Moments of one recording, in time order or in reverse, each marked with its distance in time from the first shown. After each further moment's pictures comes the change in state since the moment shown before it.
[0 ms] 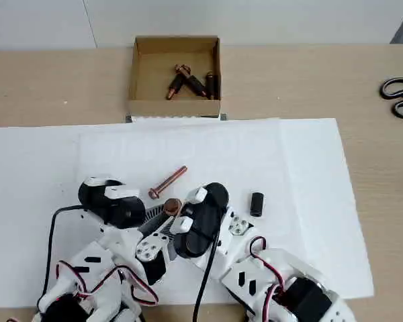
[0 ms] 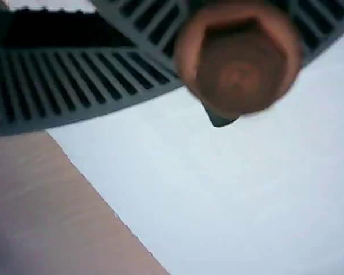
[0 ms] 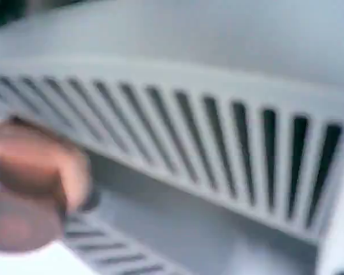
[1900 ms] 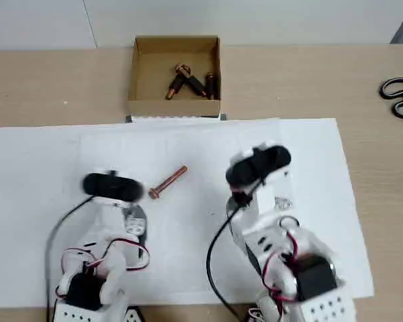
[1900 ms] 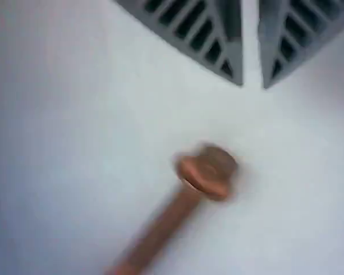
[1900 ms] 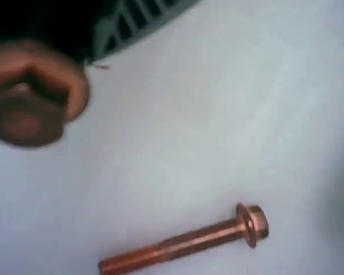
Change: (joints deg) left arm -28.0 0.2 22.5 -0.8 -15.6; right arm 25.1 14.0 -6.5 7.8 -12.7
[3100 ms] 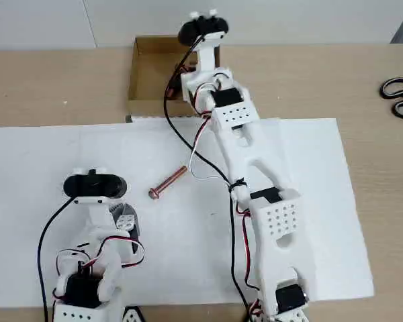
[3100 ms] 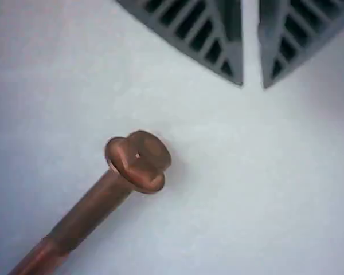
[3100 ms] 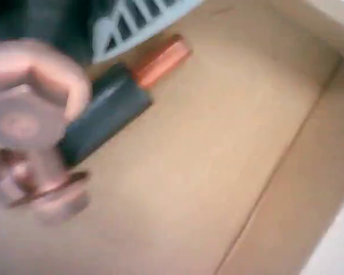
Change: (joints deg) left arm -4.1 0.0 0.1 0.0 3.8; right arm 2.9 117.7 -95.4 -31.4 -1.0
